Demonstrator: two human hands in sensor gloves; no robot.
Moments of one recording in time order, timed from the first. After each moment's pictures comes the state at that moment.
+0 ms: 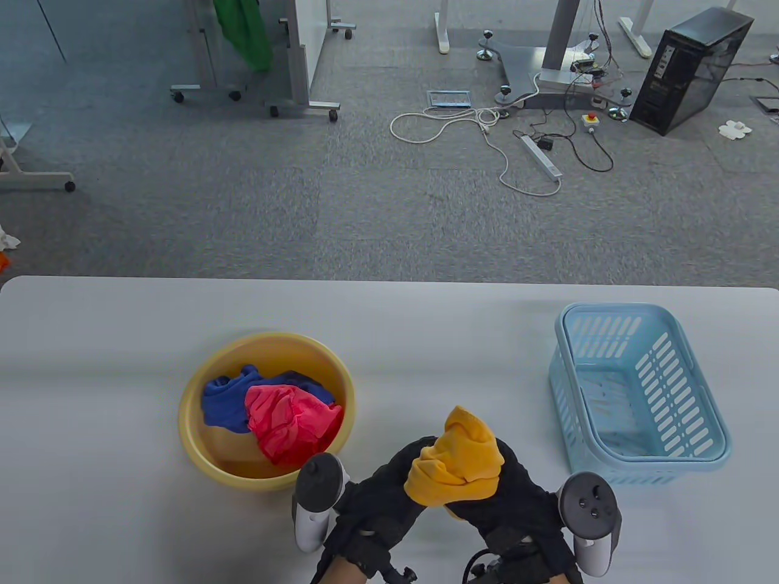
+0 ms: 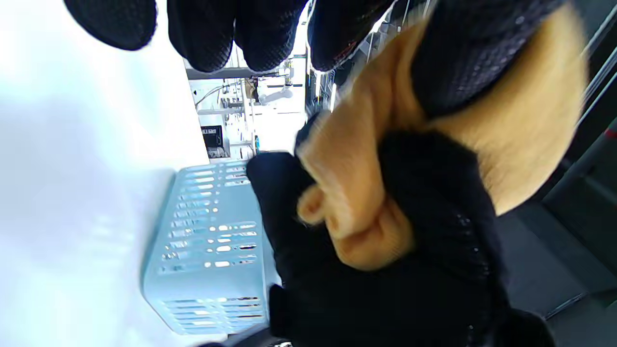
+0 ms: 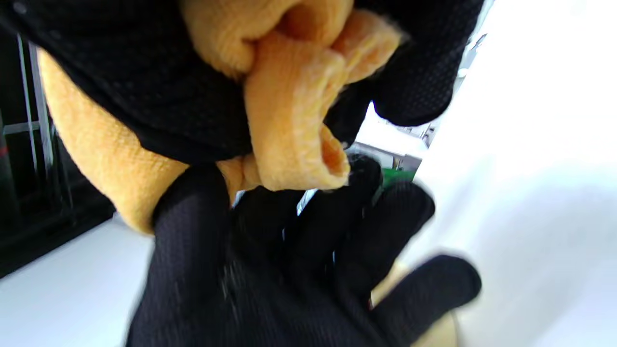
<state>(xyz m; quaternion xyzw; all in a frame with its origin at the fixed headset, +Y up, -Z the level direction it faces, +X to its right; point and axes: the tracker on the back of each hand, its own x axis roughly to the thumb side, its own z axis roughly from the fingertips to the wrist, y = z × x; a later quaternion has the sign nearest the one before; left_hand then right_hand) -0.084 -0.718 -0.247 -0.13 -0.21 0.67 0.70 0.174 -0.679 -0.222 0.08 -0.04 0.76 0.65</state>
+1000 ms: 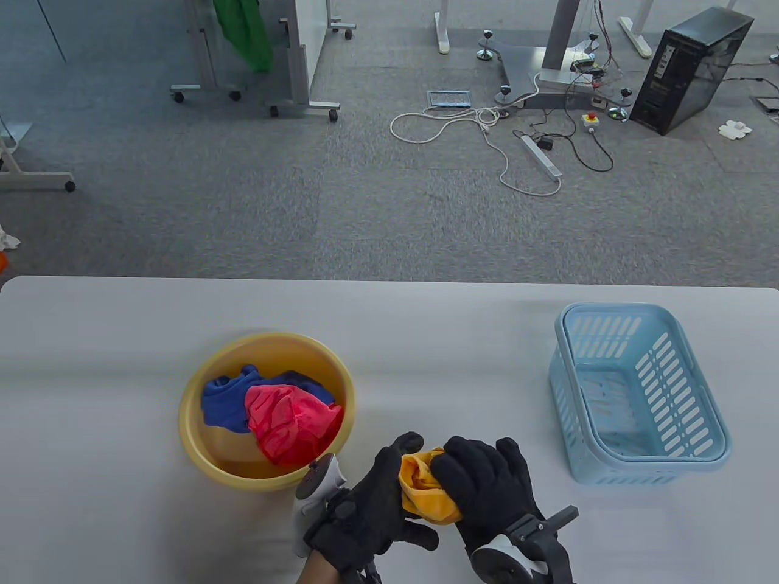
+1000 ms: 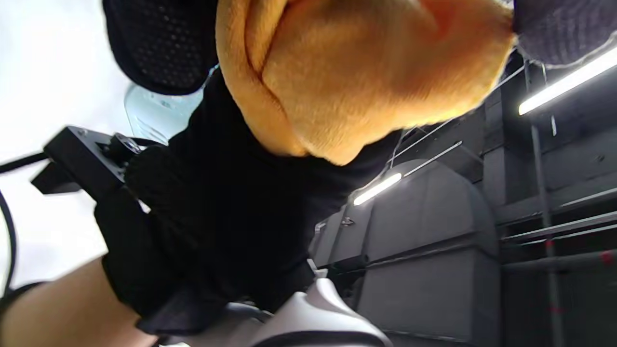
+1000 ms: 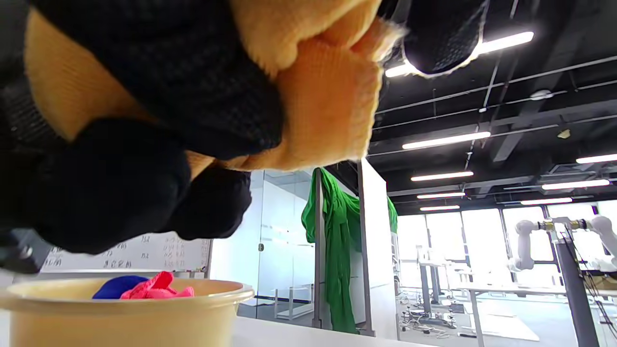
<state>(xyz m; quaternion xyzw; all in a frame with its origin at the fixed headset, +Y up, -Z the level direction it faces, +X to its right) -0.077 -0.726 -0.235 -0.34 -0.18 0.78 0.49 0.110 -0.654 -0.187 0.23 -0.28 0.93 0.09</state>
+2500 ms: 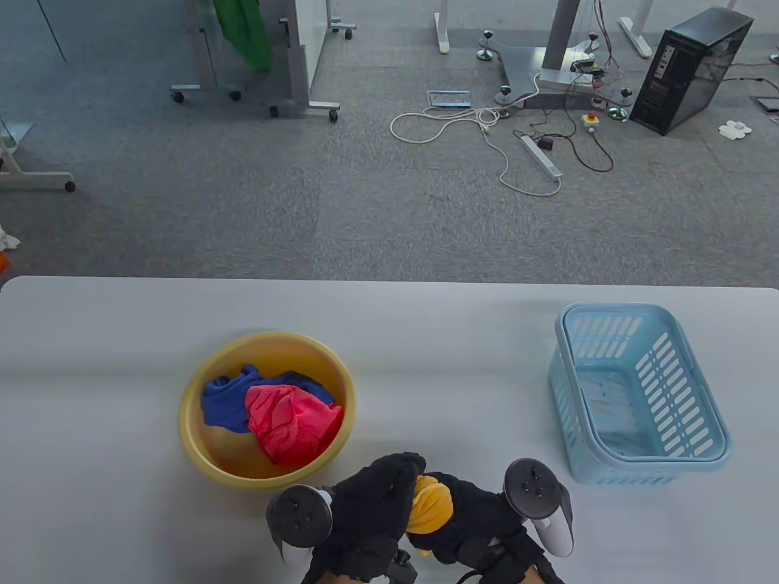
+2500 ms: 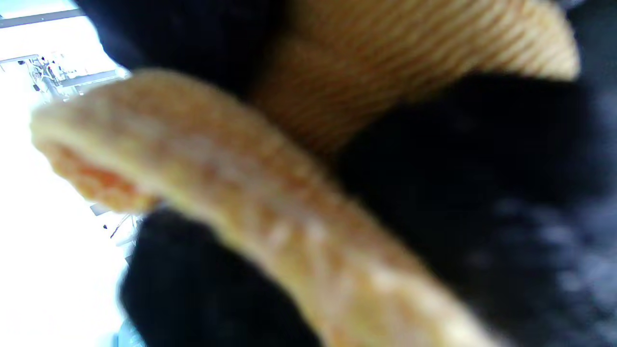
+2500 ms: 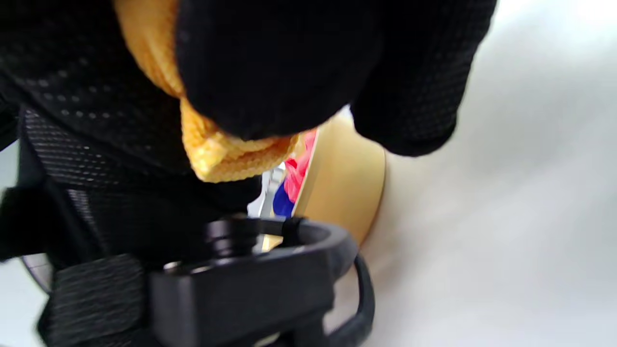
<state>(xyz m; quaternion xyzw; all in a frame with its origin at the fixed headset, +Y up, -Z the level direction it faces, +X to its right) -0.096 -0.697 -0.232 0.13 -0.25 0.57 0.77 0.119 -0.722 -0.236 0.18 0.21 0.76 0.59</state>
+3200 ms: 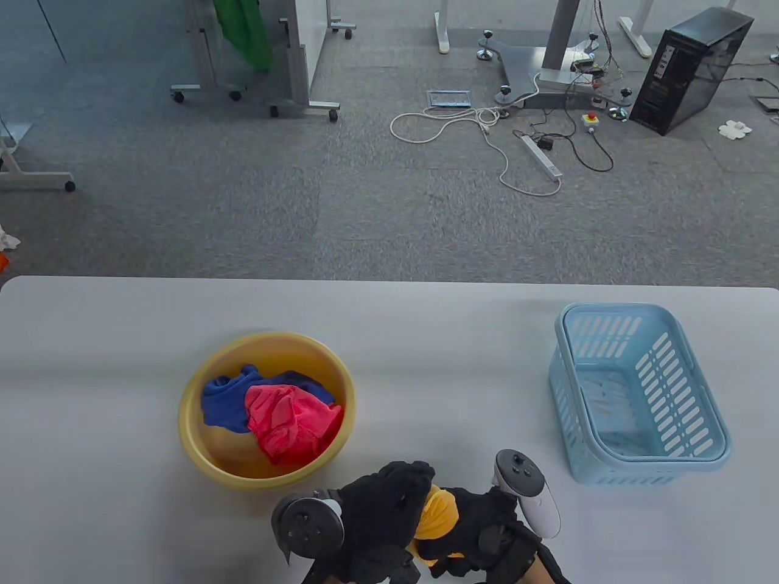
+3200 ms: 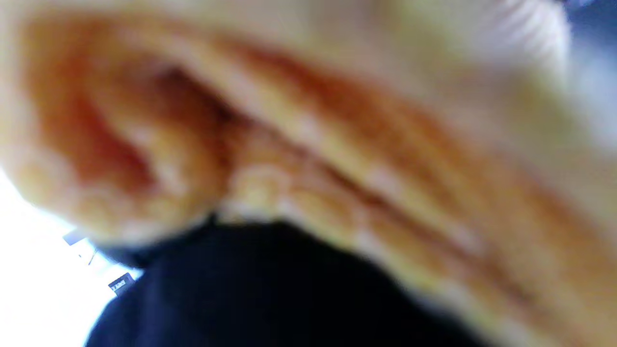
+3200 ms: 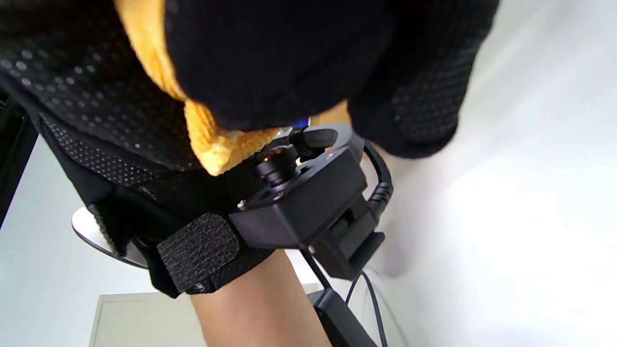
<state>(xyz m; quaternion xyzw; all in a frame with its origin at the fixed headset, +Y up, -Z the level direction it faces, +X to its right) -0.087 -0.689 -0.227 0.17 -0.28 0.52 0.79 0.115 -0.754 -0.248 0.23 0.35 0.63 0.65</state>
